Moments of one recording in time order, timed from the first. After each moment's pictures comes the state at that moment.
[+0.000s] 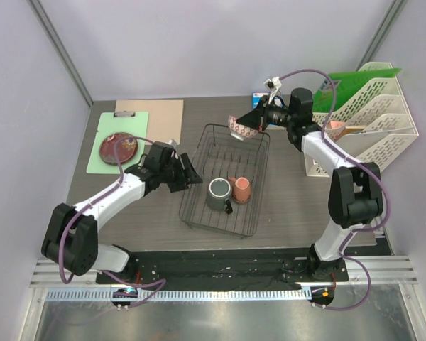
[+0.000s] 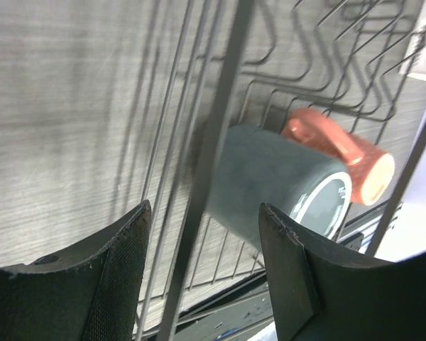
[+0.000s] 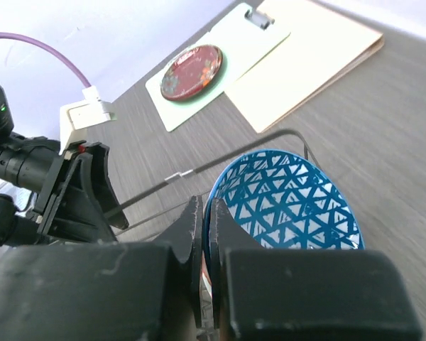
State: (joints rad) left arm -0.46 1.38 0.85 -0.31 0.25 -0.80; right arm 0.19 1.77 1.32 0.27 -0.97 0.28
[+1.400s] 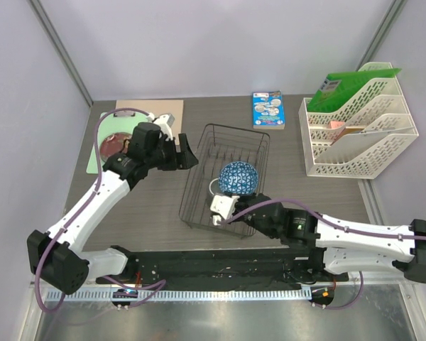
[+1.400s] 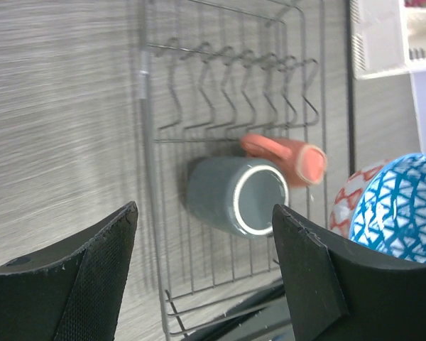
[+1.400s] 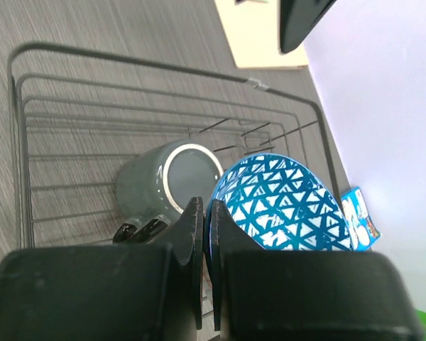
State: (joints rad) left arm -0.46 1.23 1.12 -0.53 0.15 -0.48; right arm 1.26 1.02 0.73 -0.05 0.42 -0.58
